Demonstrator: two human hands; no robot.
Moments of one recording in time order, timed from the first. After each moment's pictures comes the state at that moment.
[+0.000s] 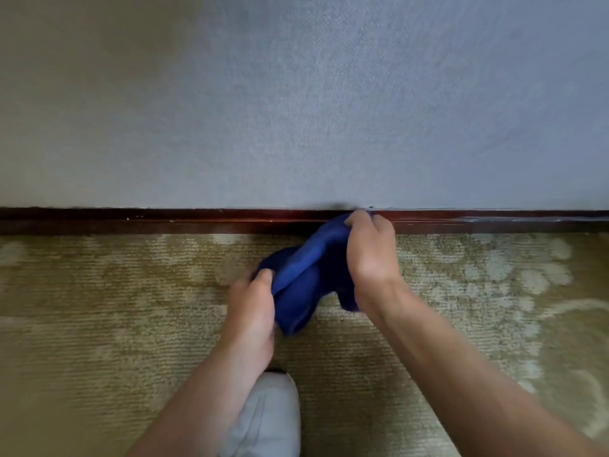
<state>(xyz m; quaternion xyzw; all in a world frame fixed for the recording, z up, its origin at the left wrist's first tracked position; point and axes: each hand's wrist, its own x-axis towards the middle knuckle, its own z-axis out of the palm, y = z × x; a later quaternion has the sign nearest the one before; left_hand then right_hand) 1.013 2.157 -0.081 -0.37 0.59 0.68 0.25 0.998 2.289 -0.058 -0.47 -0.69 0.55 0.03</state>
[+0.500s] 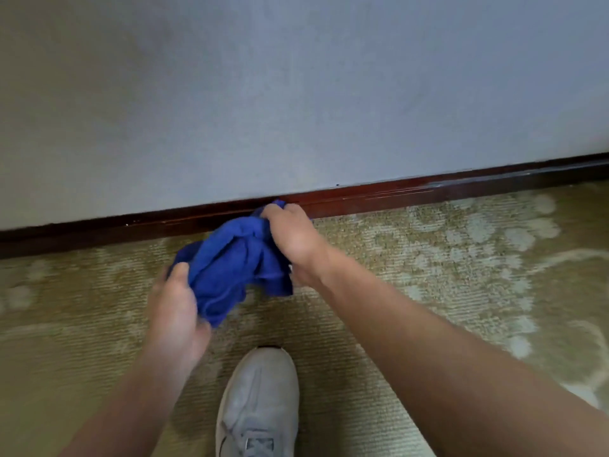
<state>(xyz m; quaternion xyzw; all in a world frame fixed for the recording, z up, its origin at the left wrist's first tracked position) 1.018 2.095 -0.057 -0.33 0.61 0.70 0.16 0.985 2.245 -0.059 -0.35 -0.60 0.71 -0.14</state>
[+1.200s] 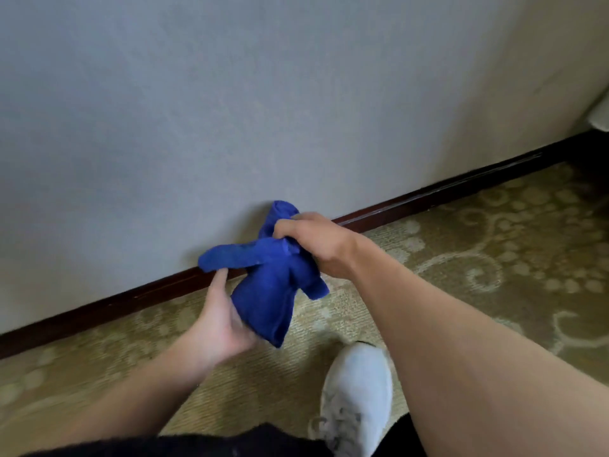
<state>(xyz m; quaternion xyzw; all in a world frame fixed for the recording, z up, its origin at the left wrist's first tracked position) 1.073 2.255 0.051 -0.28 0.50 0.69 0.43 1.097 2.421 0.087 -0.18 -0.64 0.73 -0.13</state>
